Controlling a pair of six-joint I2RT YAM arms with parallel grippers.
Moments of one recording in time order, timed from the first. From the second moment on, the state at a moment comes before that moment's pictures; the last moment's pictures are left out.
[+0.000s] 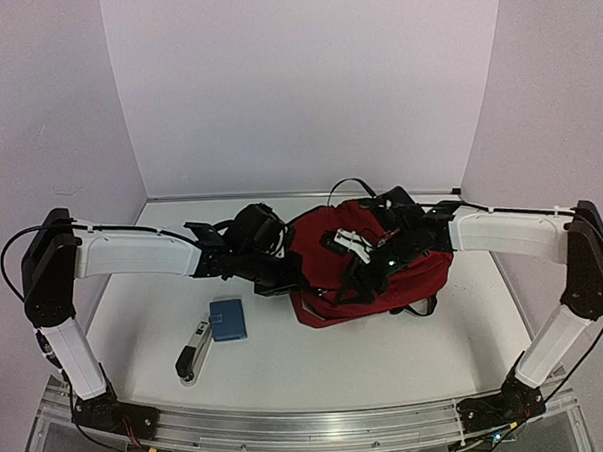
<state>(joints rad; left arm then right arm) -0.95 1.78 1.25 -0.26 0.18 -0.83 0.72 1.62 1.18 -0.53 -0.49 -0.34</state>
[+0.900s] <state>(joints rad) -0.86 1.65 1.12 -0.22 0.07 -0.89 0.73 1.57 1.08 -0.47 -0.19 -0.47</state>
